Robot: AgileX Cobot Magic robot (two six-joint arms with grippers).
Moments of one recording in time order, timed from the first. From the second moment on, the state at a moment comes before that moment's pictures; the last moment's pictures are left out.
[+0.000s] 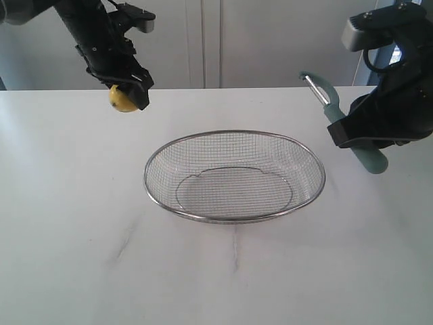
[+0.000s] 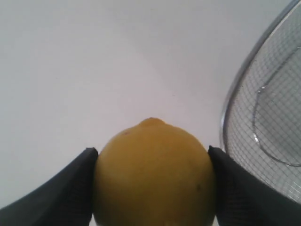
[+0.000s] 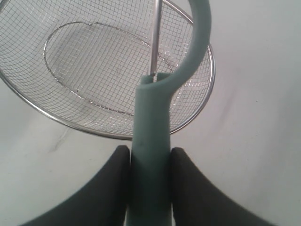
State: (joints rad) left arm -0.35 2.19 -2.23 -0.14 1.32 0.44; right arm 0.23 1.27 -1.05 0.26 0.83 -0.39
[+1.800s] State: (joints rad) left arm -0.15 1.39 -1.13 -1.11 1.26 1.37; right arm 0.23 1.27 -1.05 0.32 0.82 -0.33
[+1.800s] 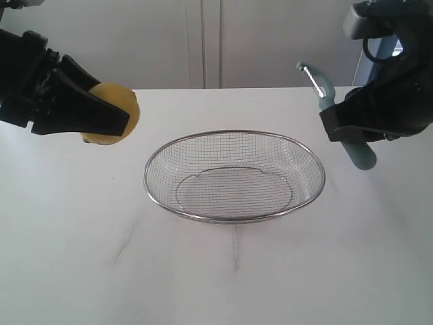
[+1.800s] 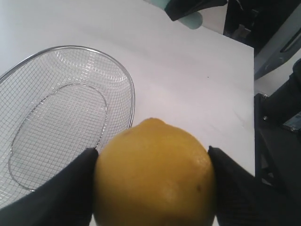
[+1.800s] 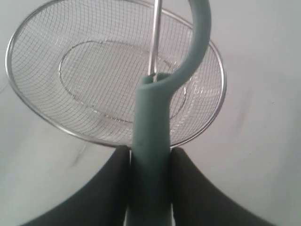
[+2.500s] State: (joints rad) left arm -0.15 1.31 -1.02 -1.17 1.13 1.59; right arm 0.23 1.32 -0.99 0.60 0.90 -0.45
